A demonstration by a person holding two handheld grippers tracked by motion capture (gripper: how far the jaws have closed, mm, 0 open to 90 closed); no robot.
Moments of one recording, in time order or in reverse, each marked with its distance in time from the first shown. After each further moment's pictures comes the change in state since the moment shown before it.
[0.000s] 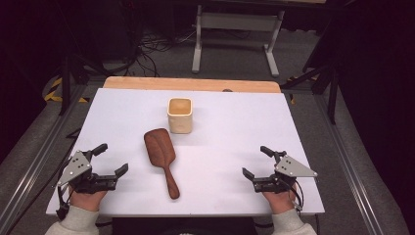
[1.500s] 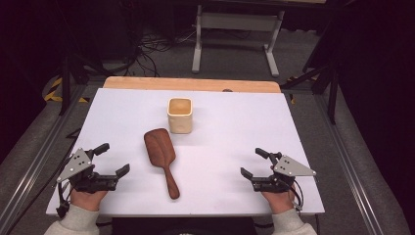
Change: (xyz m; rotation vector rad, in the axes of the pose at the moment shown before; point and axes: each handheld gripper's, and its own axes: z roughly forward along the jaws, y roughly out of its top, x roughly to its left) left arm -0.002 0.010 0.003 0.019 -0.057 -0.041; right arm 0.003 0.002 0.001 0.018 0.049 0.016
